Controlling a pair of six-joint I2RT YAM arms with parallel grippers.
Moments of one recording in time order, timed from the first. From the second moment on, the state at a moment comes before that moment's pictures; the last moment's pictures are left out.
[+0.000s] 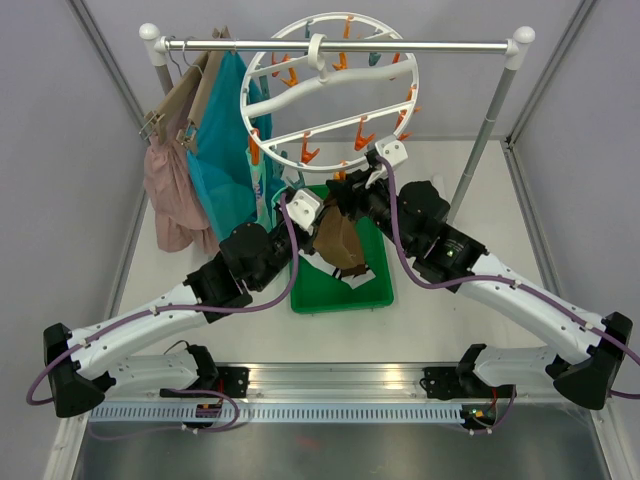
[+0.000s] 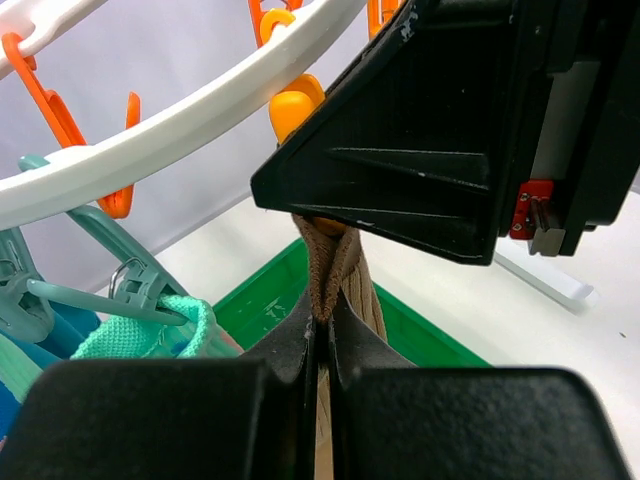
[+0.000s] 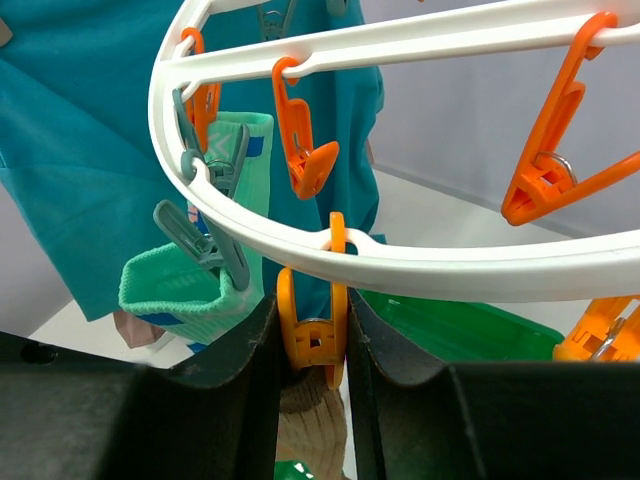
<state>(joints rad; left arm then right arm) -1.03 1.05 0.97 0.14 -0.36 0.18 0.88 1.21 1.20 0.05 0.25 0.14</state>
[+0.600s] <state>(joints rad) -1.03 1.04 1.08 0.01 -0.49 0.13 0.88 1.09 1.20 -0.05 0.22 0.25</state>
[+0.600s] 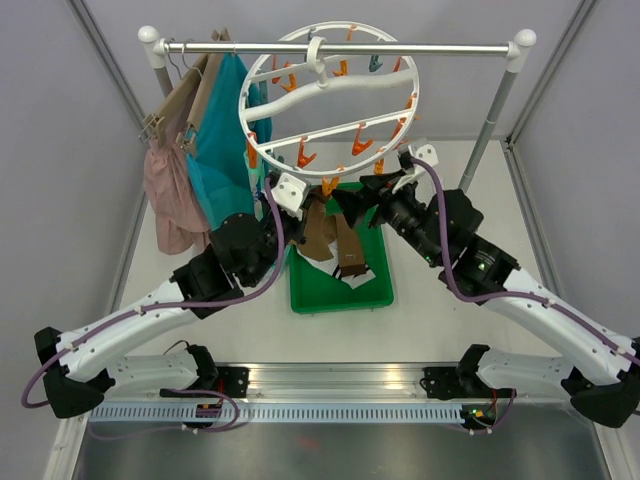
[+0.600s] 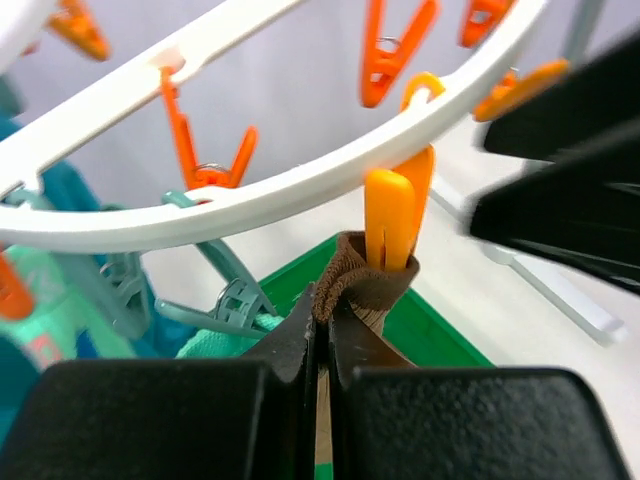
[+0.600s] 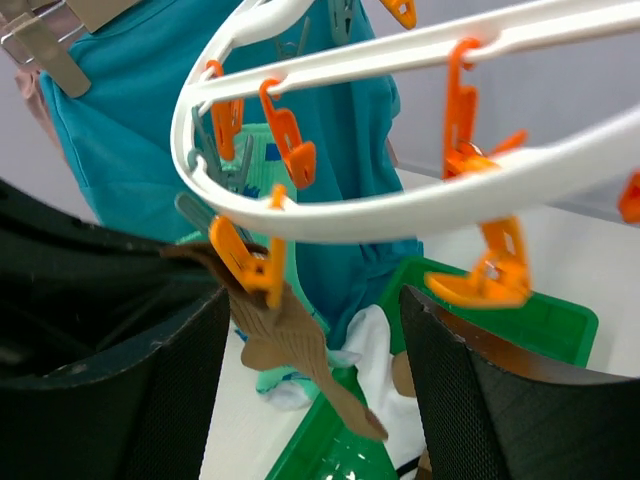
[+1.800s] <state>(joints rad) -1.00 1.01 1.24 -0.28 -1.05 0.04 0.88 1.53 0.83 0.00 0.32 0.31</state>
